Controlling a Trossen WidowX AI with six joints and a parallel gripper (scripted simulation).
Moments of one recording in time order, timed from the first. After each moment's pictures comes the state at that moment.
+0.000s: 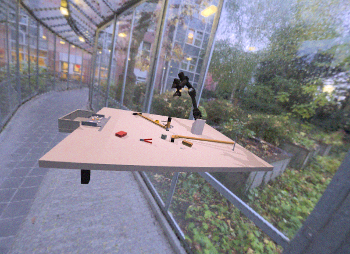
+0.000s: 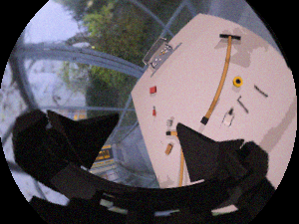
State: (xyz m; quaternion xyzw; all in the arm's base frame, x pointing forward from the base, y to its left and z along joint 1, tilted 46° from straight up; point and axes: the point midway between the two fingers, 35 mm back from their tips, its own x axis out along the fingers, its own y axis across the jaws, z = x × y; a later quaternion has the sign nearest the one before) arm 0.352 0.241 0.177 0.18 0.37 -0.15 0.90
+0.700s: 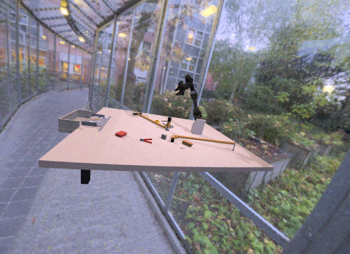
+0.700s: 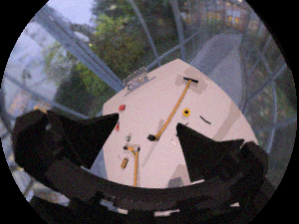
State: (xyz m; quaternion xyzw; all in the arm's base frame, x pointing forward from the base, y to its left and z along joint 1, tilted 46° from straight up) arm 0.283 0.154 0.252 -0.06 0.25 -0.23 0.94
